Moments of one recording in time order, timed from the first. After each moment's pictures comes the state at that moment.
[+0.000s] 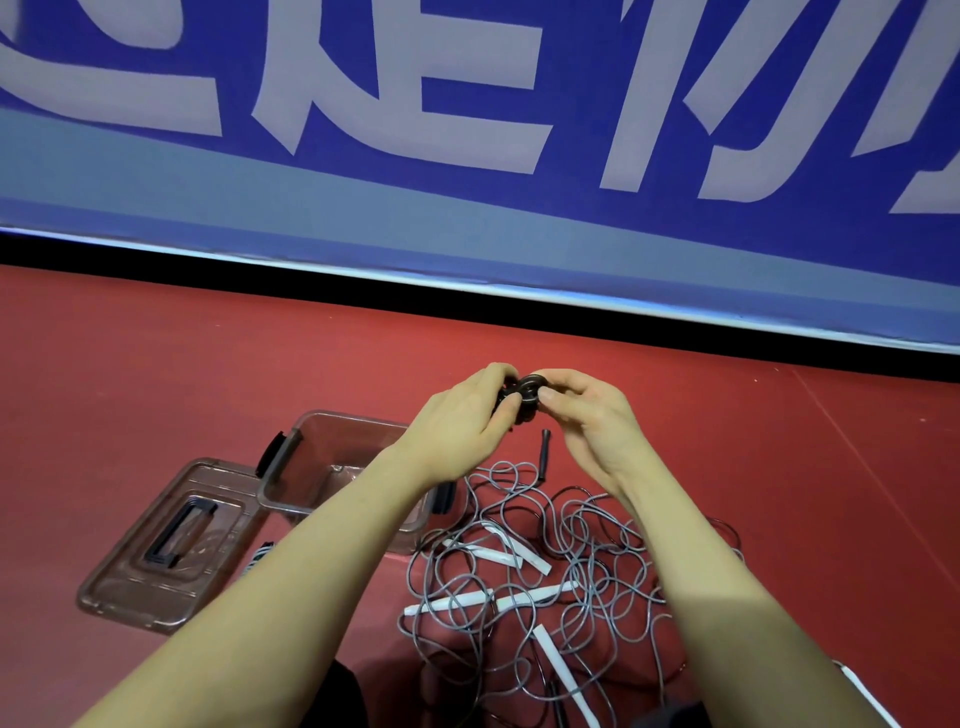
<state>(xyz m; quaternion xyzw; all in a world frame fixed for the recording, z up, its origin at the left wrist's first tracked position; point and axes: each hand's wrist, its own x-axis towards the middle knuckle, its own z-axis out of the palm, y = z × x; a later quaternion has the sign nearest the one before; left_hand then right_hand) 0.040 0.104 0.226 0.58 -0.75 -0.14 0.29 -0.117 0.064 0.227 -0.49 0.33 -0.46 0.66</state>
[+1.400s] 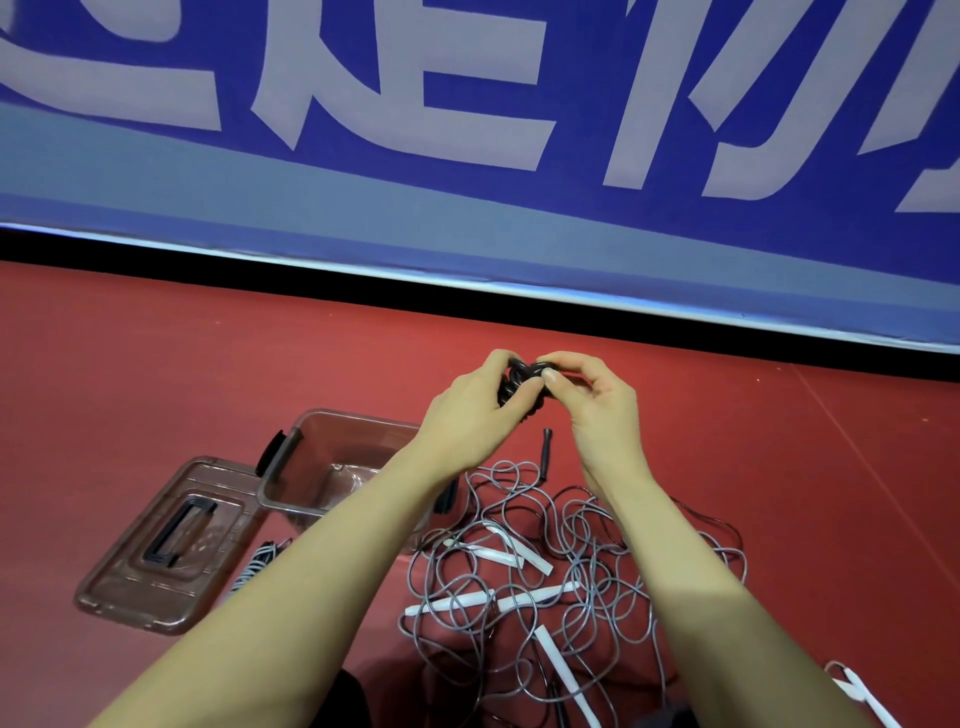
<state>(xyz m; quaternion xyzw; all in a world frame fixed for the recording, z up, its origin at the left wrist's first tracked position) 0.028 0.099 0.233 0.63 -0.65 -0.24 0.36 -0.104 0.070 0.231 -0.57 0.42 -0.54 0.46</state>
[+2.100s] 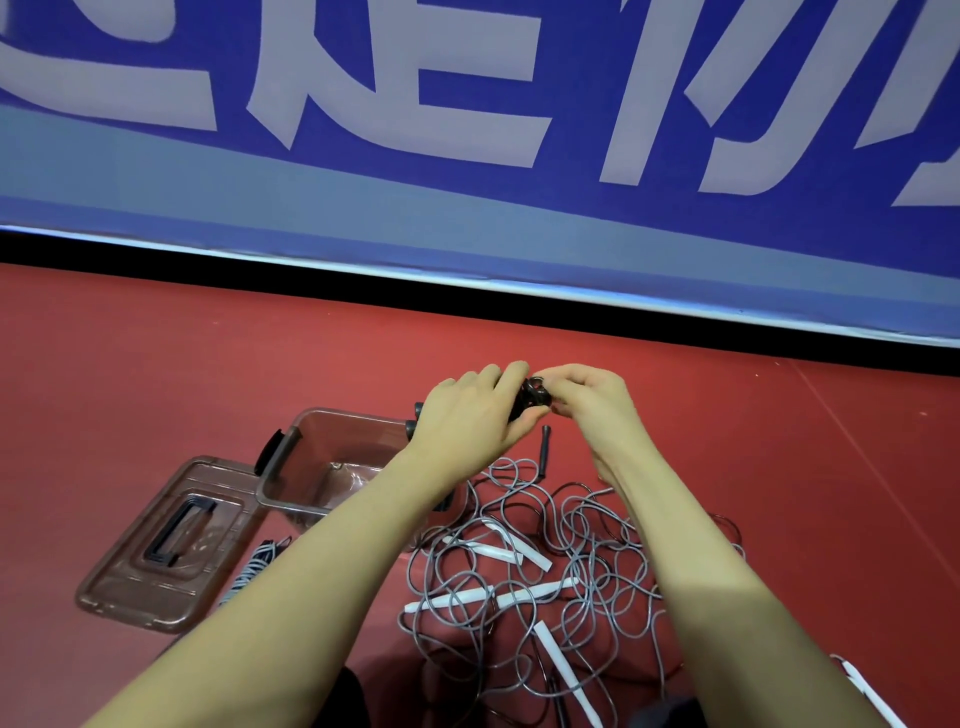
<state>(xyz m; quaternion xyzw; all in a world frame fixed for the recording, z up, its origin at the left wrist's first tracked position) 0.028 0.089 0.208 0.59 -0.75 0.14 0.25 -0.110 0.064 0.241 -0.57 0.51 -0.40 0.50</state>
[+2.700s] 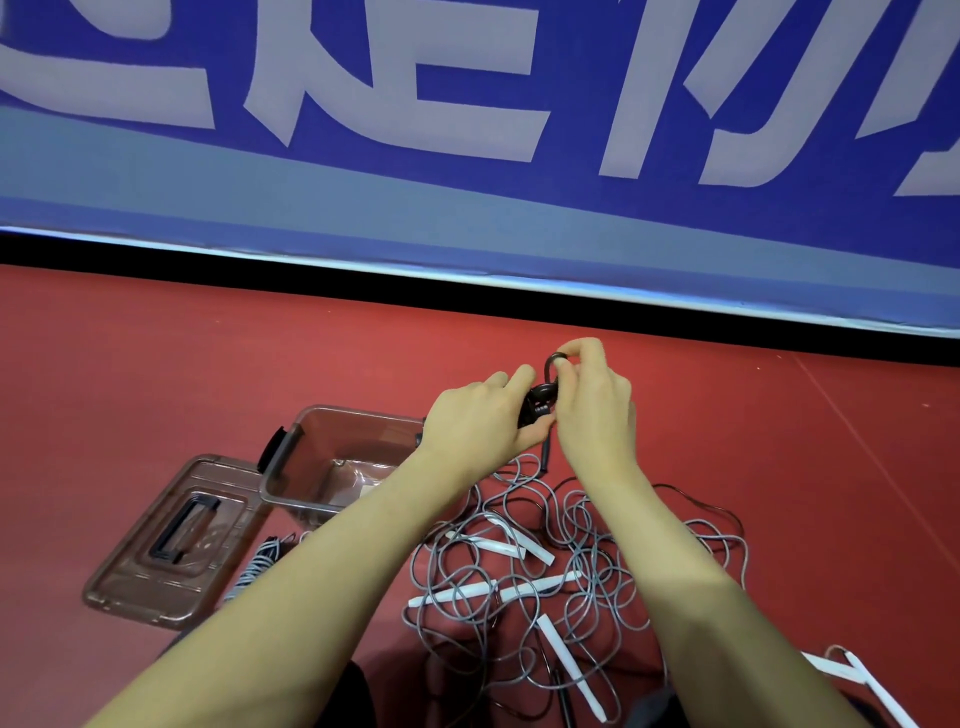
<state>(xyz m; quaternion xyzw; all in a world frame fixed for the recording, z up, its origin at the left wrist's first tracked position) 0.018 0.096 0.212 0.60 -0.75 0.13 0.25 -0.102 0.083 0.242 -0.71 0.57 -0.39 0.16</state>
